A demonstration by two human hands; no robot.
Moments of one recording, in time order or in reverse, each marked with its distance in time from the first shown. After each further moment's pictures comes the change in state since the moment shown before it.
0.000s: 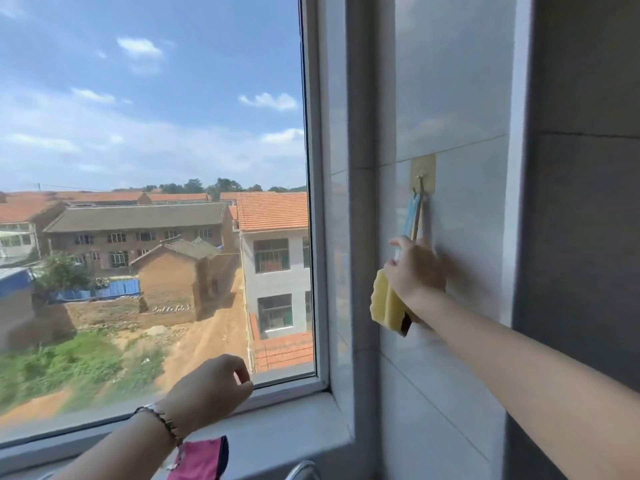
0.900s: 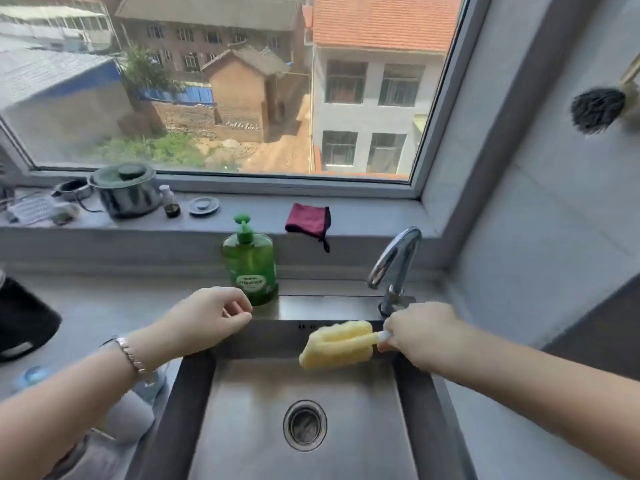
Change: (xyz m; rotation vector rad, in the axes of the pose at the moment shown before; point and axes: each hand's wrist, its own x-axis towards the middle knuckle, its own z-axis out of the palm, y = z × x) left_hand -0.209 -0.175 0.088 -0.240 -0.193 -0.271; right_hand -0.317 -0.035 0.083 -0.736 -1.264 -0.525
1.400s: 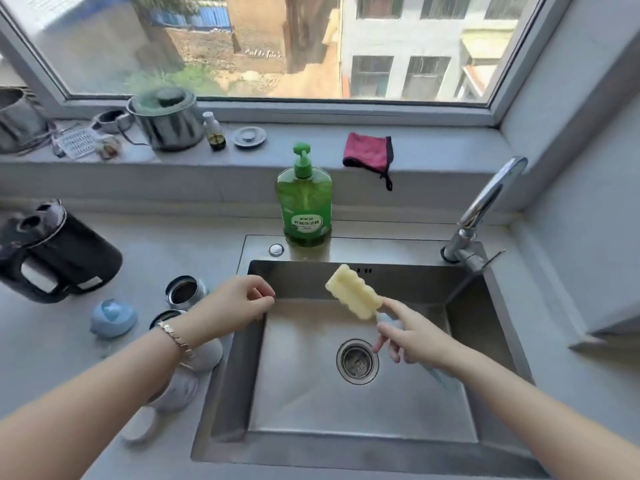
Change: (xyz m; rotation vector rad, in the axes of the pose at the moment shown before) left_hand -0.017 -0.119 0.033 -0.177 -0.126 -0.217; right_hand 0.058 -0.113 0.108 1.300 -0.151 -0.192
